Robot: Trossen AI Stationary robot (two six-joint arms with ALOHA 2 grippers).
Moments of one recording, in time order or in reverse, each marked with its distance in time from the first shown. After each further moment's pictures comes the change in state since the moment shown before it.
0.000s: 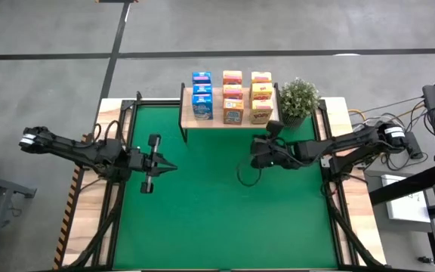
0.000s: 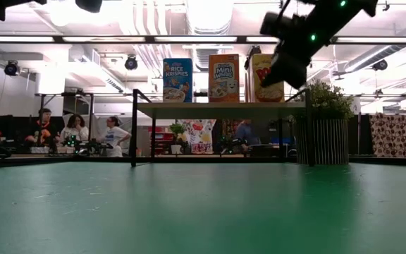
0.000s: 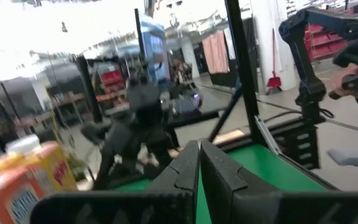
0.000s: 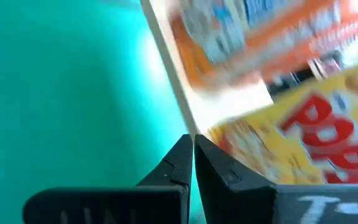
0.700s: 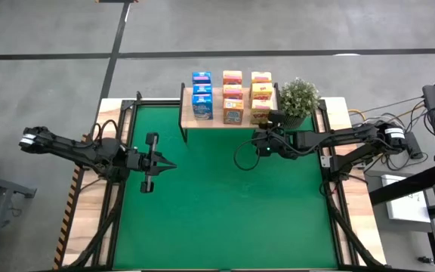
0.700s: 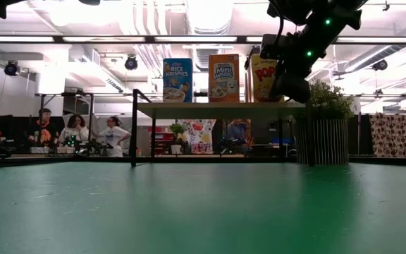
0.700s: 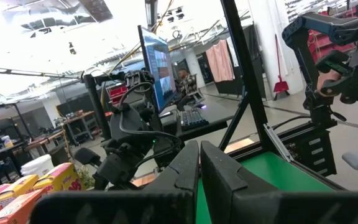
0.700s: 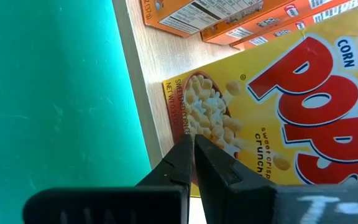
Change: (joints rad) left arm 0.000 0.000 0.000 0.048 0.000 0.066; right arm -0.143 0.006 0.002 -0.051 0.002 -0.176
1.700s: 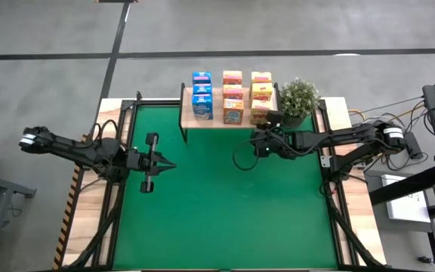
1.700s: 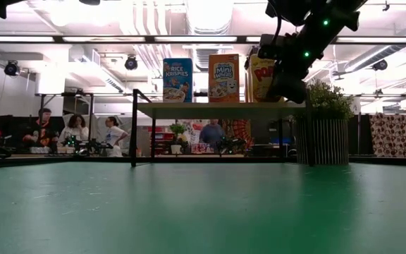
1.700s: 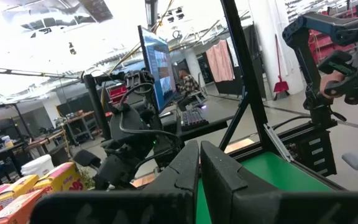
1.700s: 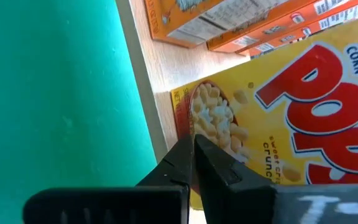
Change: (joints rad) left arm 0.000 0.000 0.000 0.000 0.000 0.000; right arm 0.003 0.015 0.000 0.037 -0.019 0.018
